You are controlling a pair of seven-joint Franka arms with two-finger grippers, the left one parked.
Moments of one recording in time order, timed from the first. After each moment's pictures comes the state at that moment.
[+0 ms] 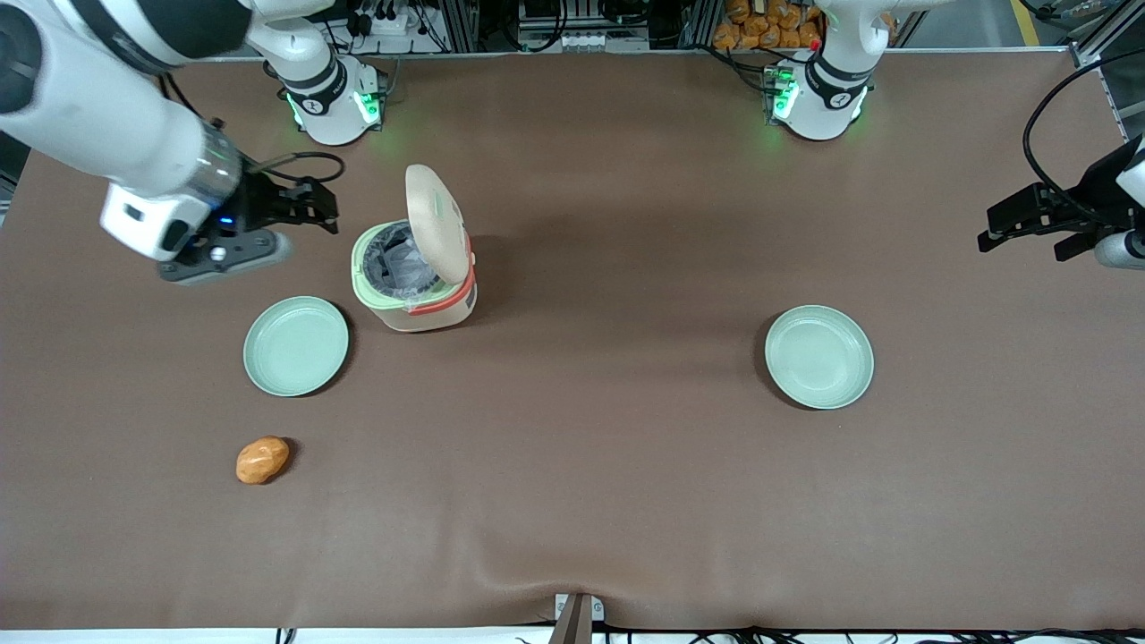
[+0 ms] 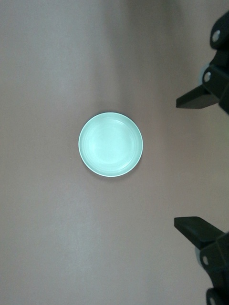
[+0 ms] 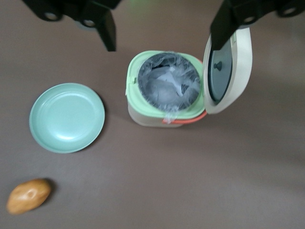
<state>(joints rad) 0.17 0.08 0.10 -1.53 0.13 1.52 0.06</state>
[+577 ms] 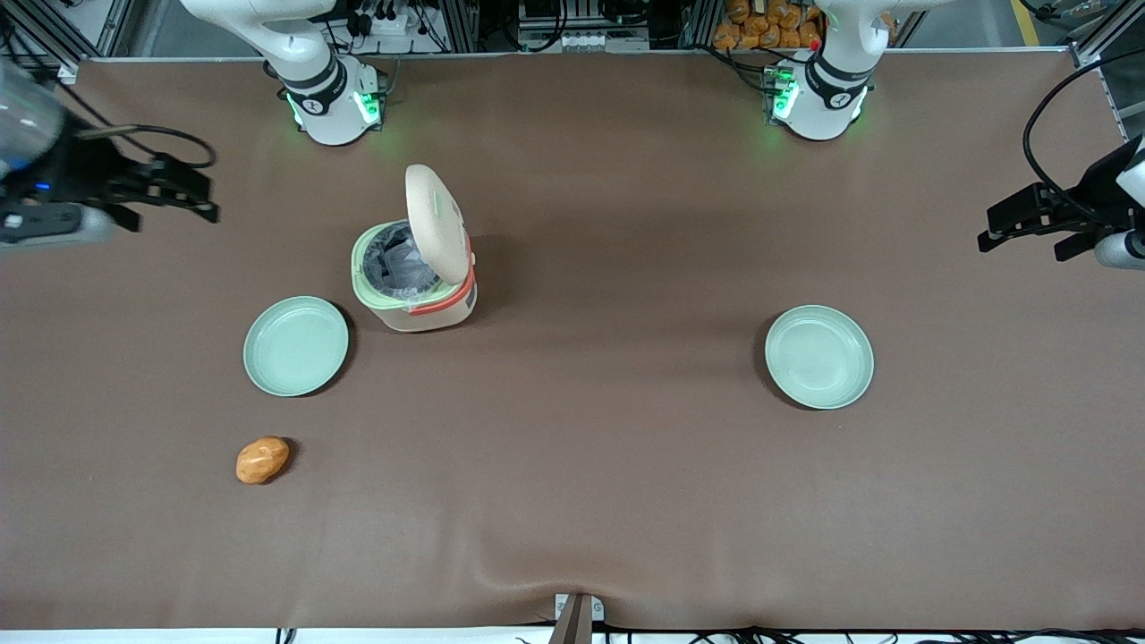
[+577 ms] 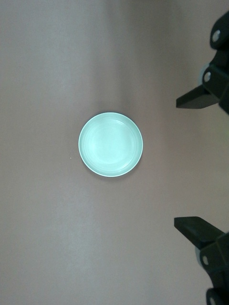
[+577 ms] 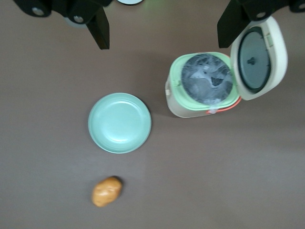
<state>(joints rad) 0.08 0.04 -0.01 -1.41 0.08 1.38 0.06</state>
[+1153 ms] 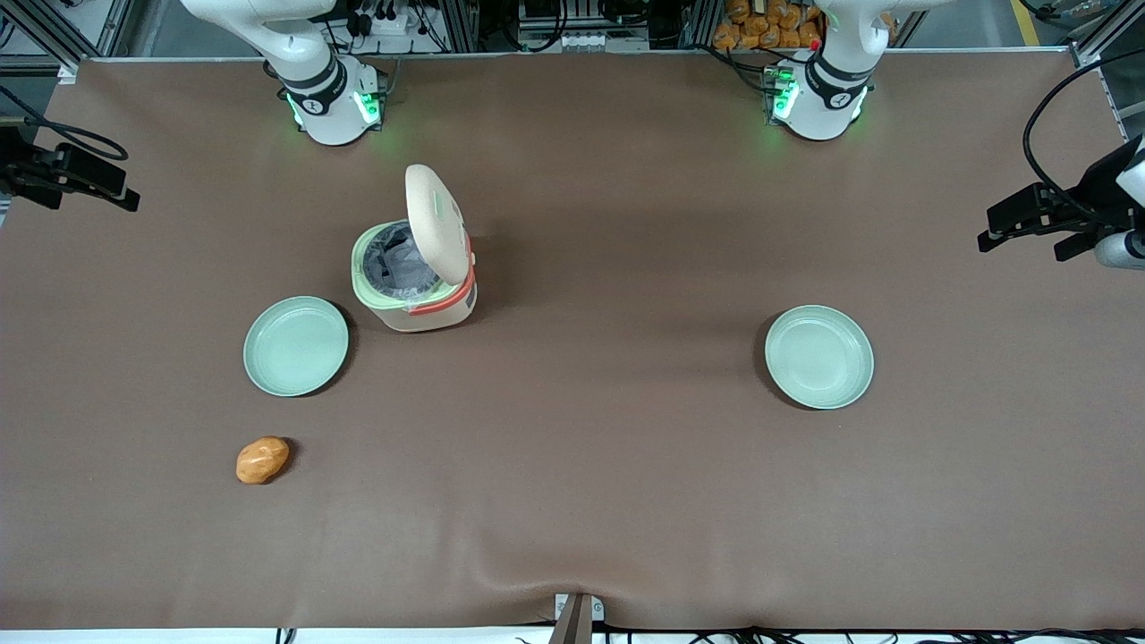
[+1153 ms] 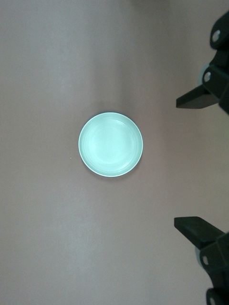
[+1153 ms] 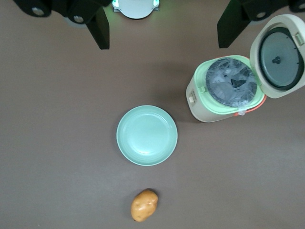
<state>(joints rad) 0.07 0.03 -0.10 -1.41 0.05 1.32 0.05</state>
